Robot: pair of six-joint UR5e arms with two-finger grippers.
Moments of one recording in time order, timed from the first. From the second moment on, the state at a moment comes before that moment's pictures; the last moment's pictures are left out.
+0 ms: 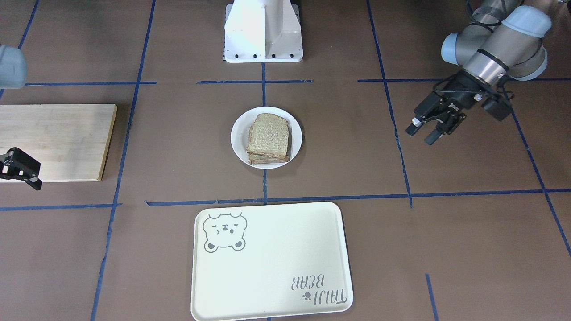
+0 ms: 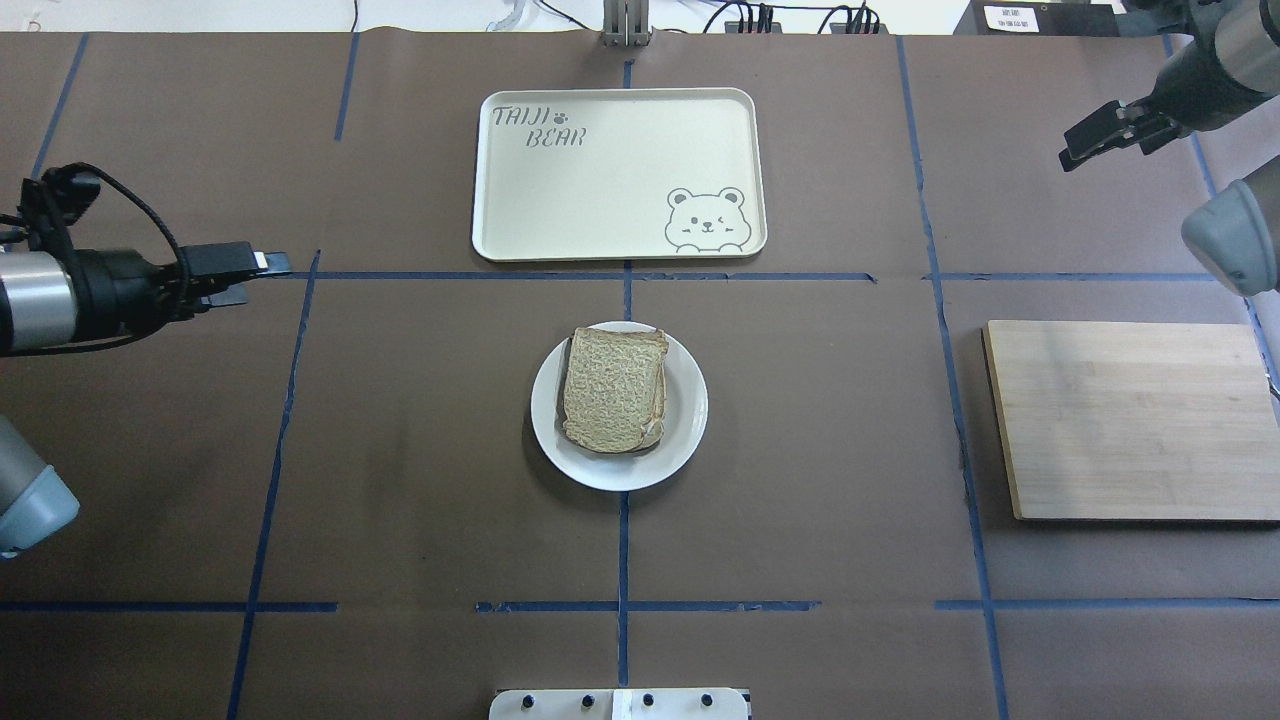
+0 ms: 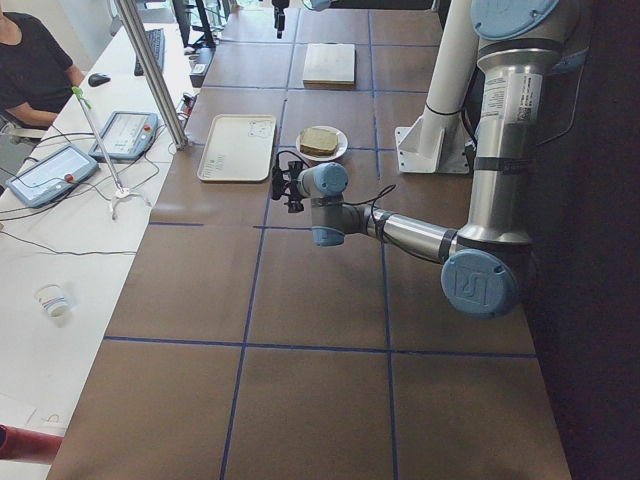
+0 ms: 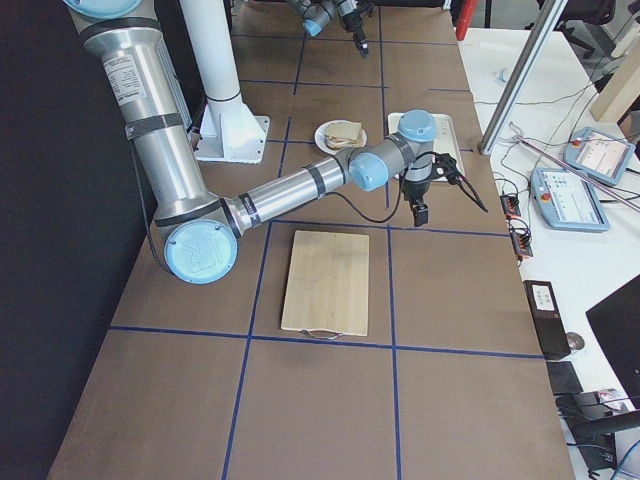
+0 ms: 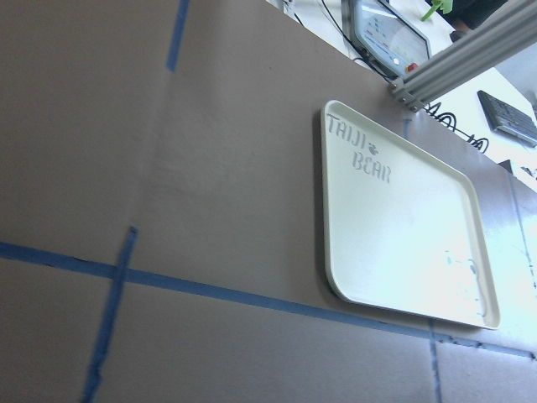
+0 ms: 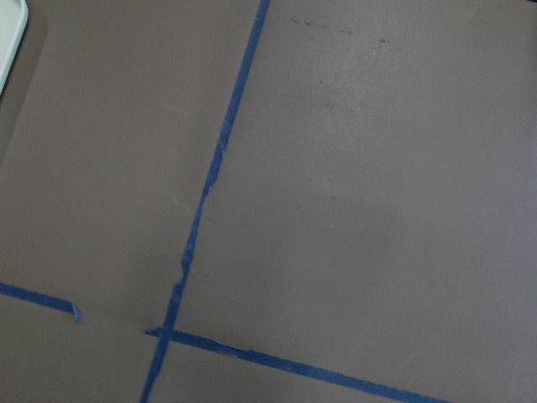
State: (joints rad) left arm -0.78 -1.65 -1.68 -2.88 -1.86 -1.57; right arm 1.22 -1.25 1.68 -1.47 2.23 0.35
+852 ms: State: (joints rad) left arm -0.51 -1.87 -1.62 -2.70 -1.84 -1.64; right arm 1.31 -1.26 1.67 -1.71 2.32 0.11
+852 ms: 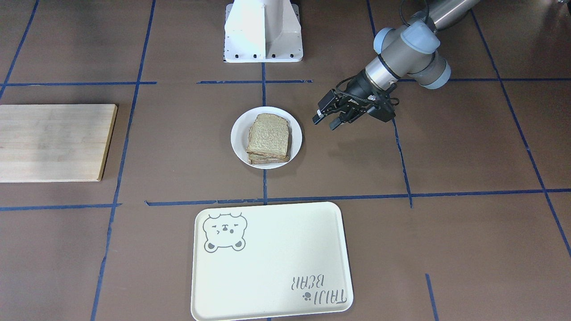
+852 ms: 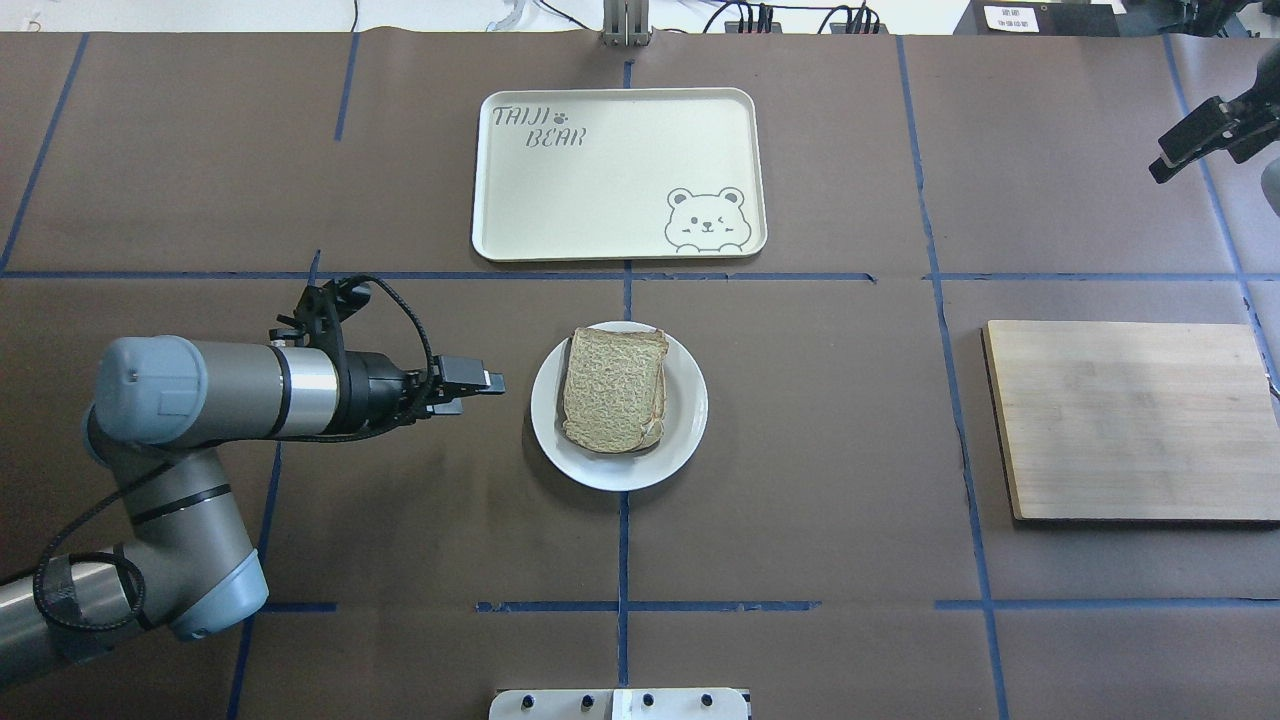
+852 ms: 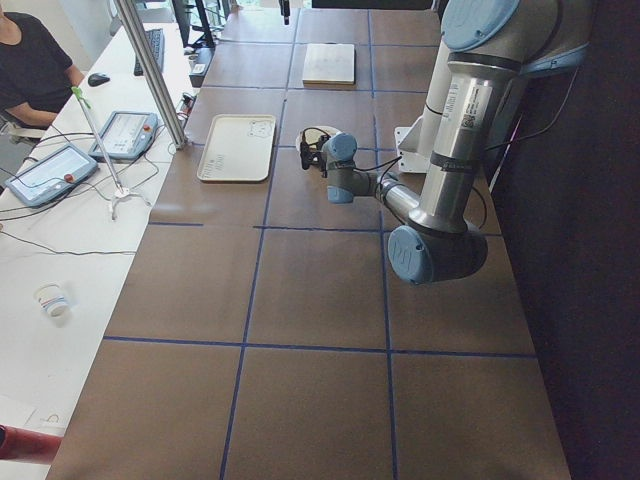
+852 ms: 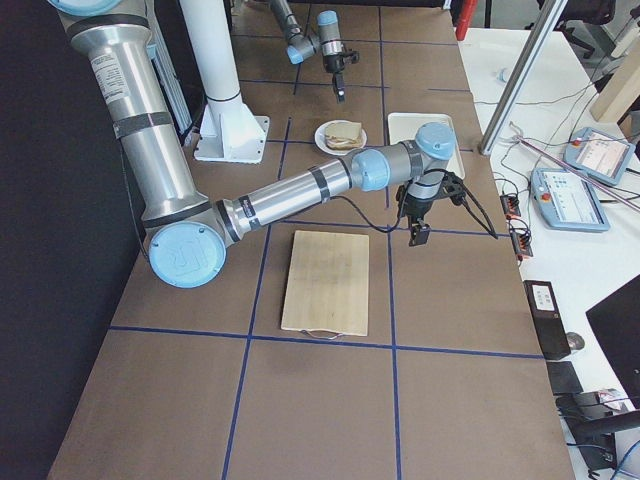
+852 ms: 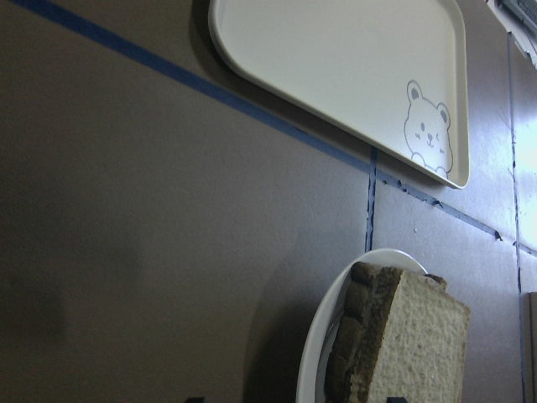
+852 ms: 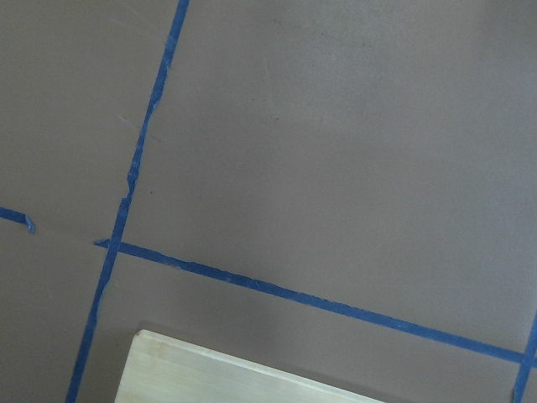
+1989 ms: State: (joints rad) left arm -0.47 -1.97 -1.52 -2.69 -1.83 -1.71; right arm 1.31 -1.27 1.67 -1.70 2.32 0.11
